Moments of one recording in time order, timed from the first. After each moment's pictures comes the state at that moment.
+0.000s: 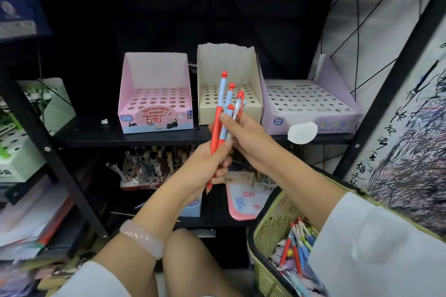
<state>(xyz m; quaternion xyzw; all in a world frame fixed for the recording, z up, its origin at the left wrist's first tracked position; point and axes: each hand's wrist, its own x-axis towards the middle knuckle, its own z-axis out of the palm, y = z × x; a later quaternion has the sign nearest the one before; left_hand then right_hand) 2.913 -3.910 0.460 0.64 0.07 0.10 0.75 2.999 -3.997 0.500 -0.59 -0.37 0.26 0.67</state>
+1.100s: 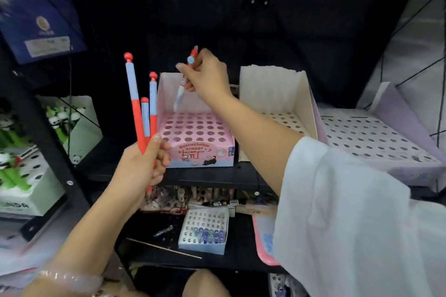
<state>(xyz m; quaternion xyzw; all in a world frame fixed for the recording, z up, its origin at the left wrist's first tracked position) 2.883 -3.745 0.478 0.60 0.22 0.36 0.68 3.049 -3.769 0.583 -0.68 -0.43 0.00 0.59</state>
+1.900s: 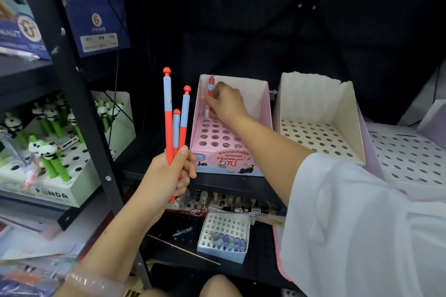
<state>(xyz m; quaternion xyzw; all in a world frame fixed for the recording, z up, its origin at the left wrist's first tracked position) 2.863 -3.726 0.467 0.60 0.24 0.32 0.69 3.051 -3.716 0.534 -0.80 -0.45 0.03 0.40</state>
